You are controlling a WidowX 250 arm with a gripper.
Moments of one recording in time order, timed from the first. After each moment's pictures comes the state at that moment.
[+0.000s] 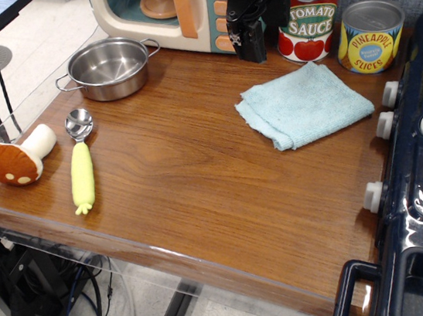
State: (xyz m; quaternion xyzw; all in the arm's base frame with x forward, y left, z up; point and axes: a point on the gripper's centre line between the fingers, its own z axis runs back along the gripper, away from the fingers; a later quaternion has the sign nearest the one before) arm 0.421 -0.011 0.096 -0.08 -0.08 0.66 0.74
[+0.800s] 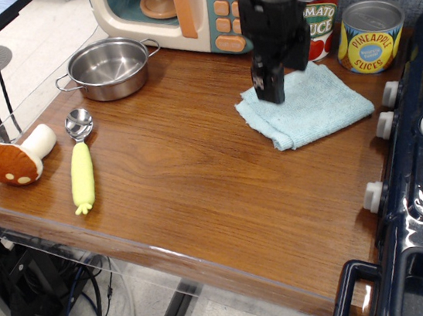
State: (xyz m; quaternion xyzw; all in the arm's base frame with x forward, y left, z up) arm 0.421 -0.031 0.040 -0.04 -0.07 0.65 0.75
